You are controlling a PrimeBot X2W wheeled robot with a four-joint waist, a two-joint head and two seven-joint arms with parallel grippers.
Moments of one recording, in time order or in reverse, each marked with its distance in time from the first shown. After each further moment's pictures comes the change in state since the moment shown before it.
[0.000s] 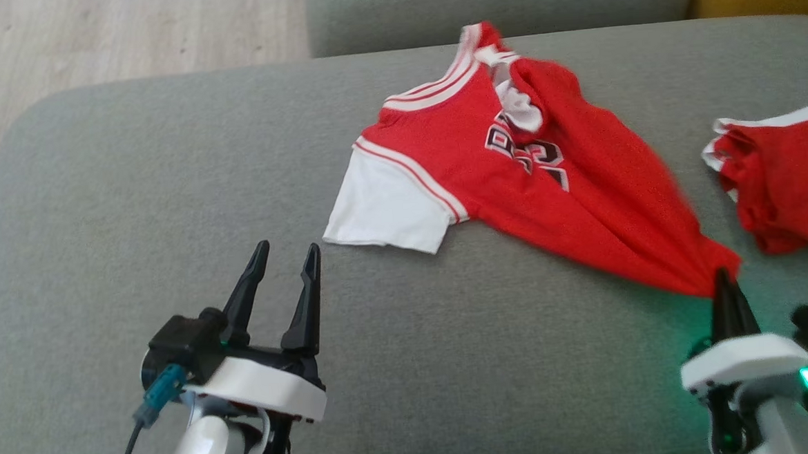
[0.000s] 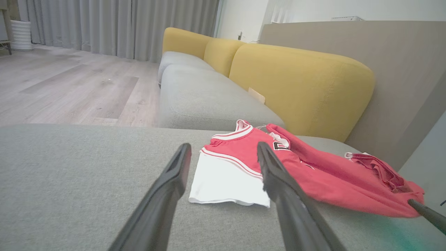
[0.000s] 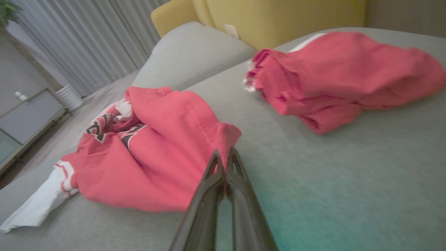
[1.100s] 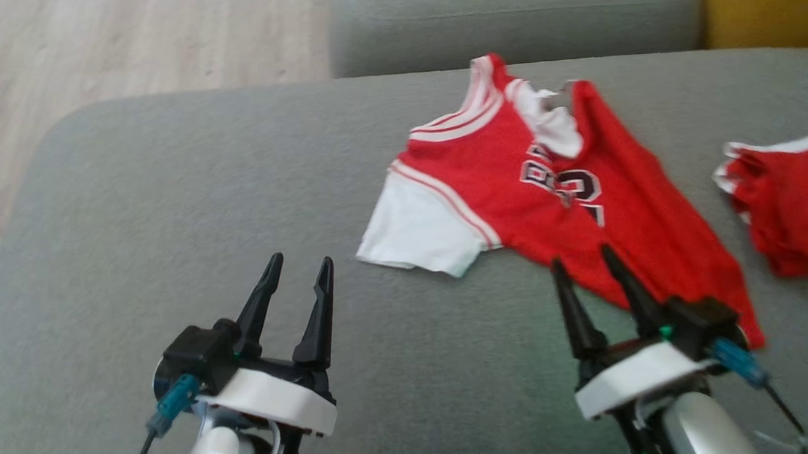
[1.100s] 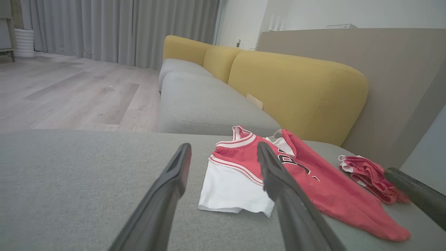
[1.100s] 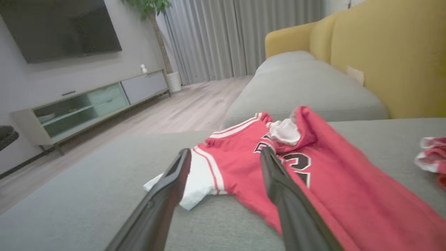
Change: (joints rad) left arm 0.024 0.000 -0.024 -0.003 0.000 0.000 0.000; right arm 0.120 0.004 0.350 -0.354 -0.138 0.000 0.007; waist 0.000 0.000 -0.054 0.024
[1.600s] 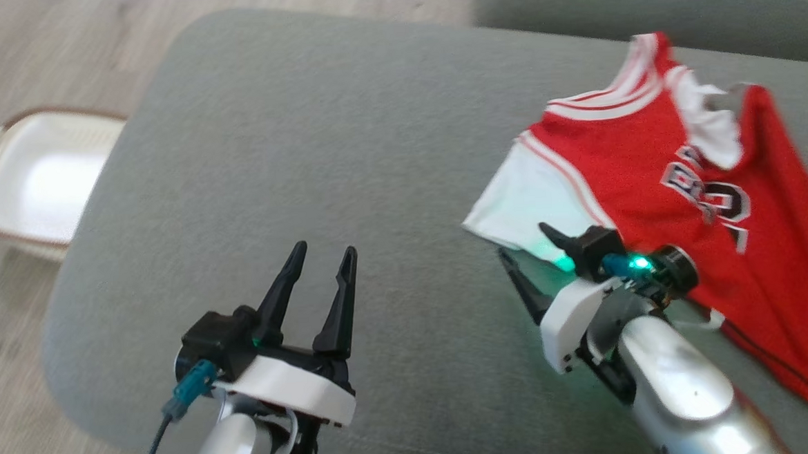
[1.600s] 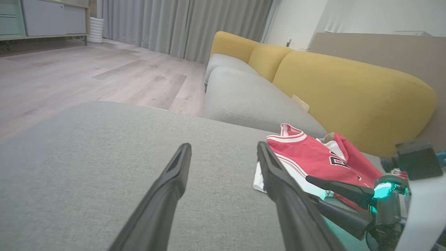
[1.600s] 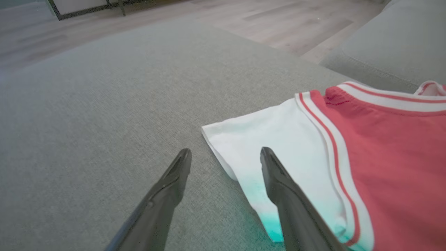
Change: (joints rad) left arm -0.035 0.000 -0.072 0.003 -0.045 0.011 0.000; right arm -0.328 -0.032 0.200 0.355 -0.156 0.000 0.193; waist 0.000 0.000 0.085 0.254
